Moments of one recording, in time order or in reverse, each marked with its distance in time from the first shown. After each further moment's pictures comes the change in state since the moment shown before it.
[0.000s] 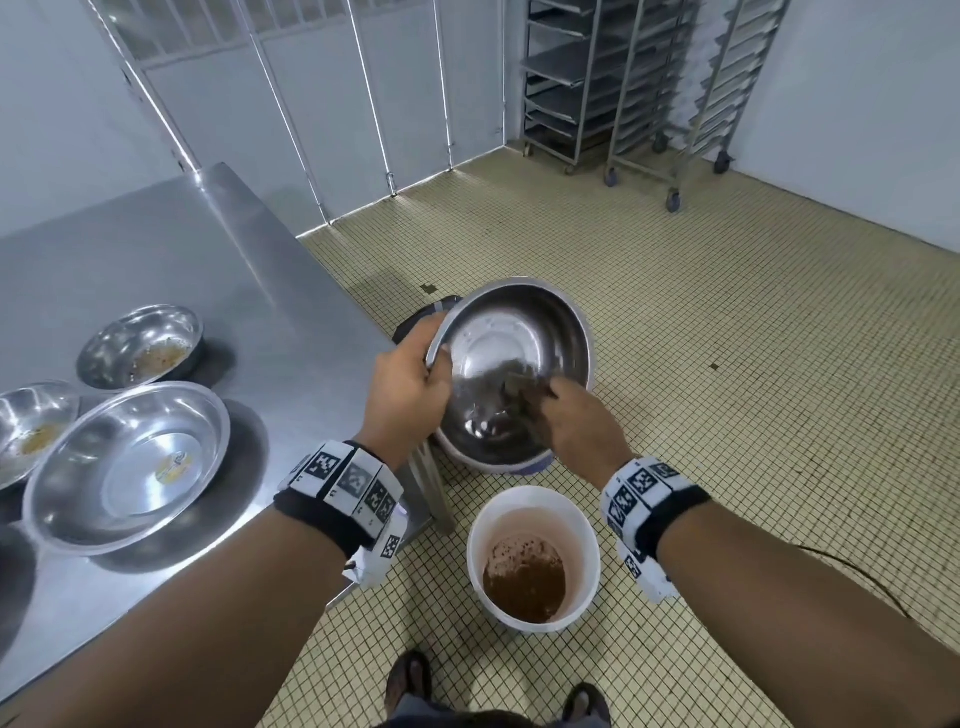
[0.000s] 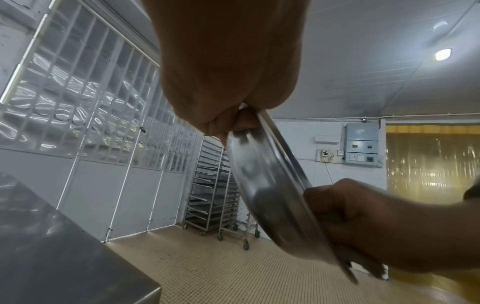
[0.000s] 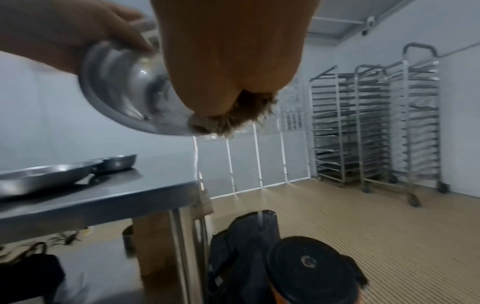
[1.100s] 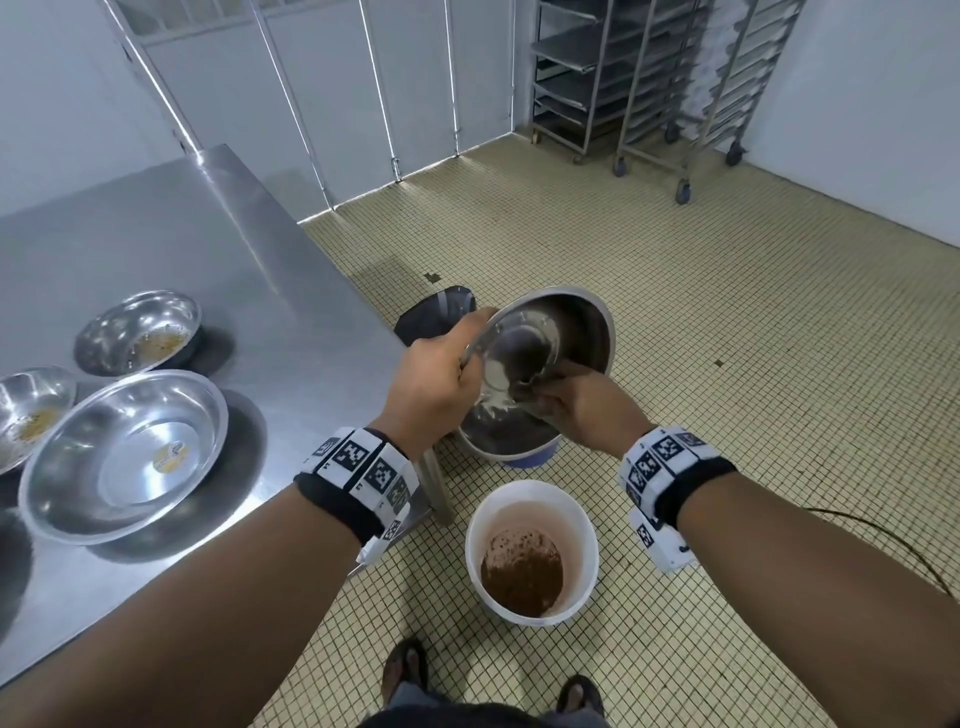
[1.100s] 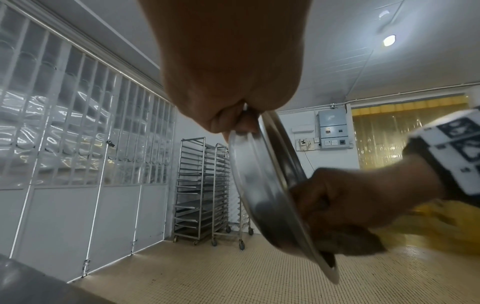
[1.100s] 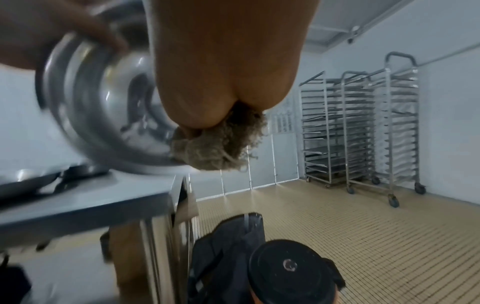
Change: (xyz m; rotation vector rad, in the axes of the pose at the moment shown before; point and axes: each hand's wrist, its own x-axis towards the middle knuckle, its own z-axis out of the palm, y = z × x) left_hand 0.011 0.014 0.009 0.184 -0.082 0.268; right_hand 0.022 0.014 -0.027 0.101 -0.198 -0.053
